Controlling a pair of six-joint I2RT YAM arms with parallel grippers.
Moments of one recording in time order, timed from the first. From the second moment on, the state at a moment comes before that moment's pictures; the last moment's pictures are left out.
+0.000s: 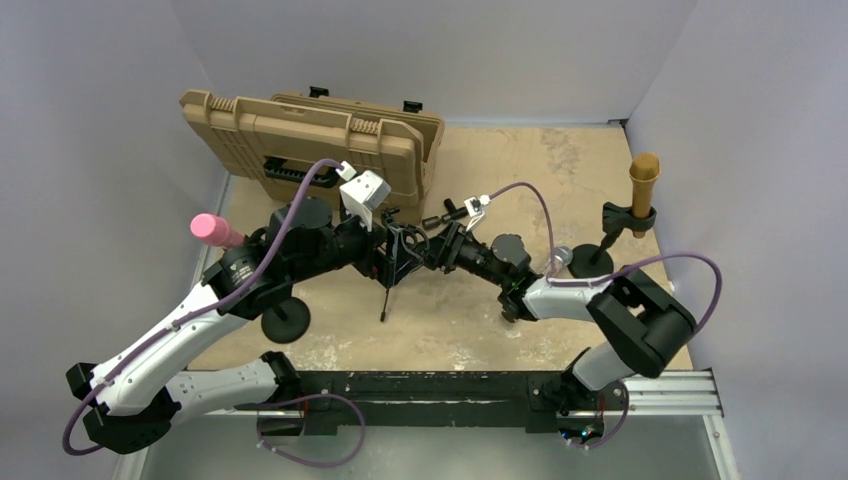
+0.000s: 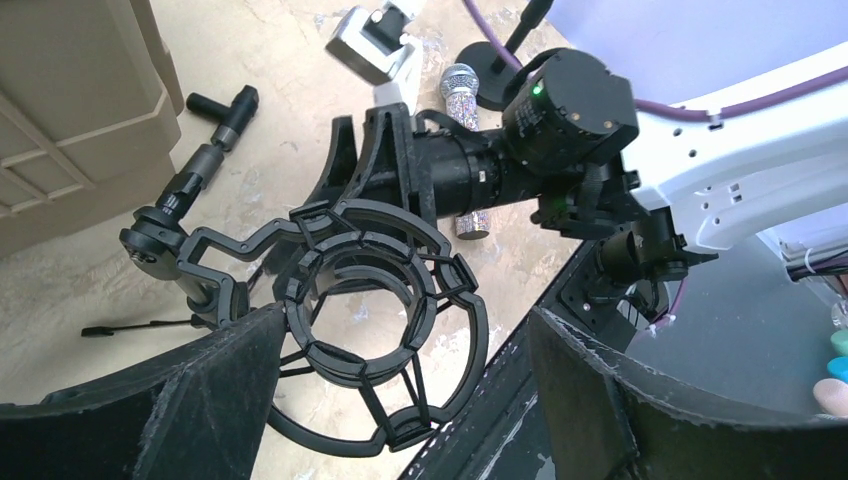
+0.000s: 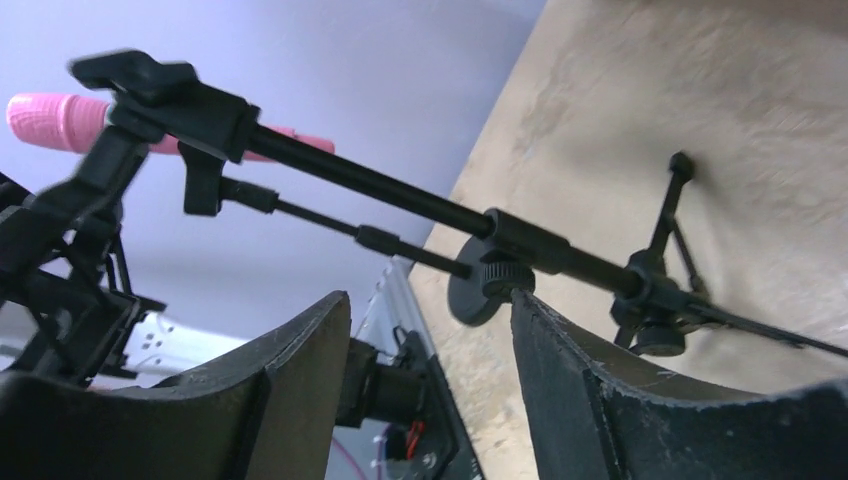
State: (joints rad) left arm -0.89 0.97 1.23 -0.63 0.06 -0.32; right arm 0.74 1.47 0.52 1.00 -0.29 1.03
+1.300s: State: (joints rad) left arm -0.89 0.92 1.27 -0.67 0.02 -0.31; right arm 0.72 1.82 0.61 1.31 -0.47 1.24
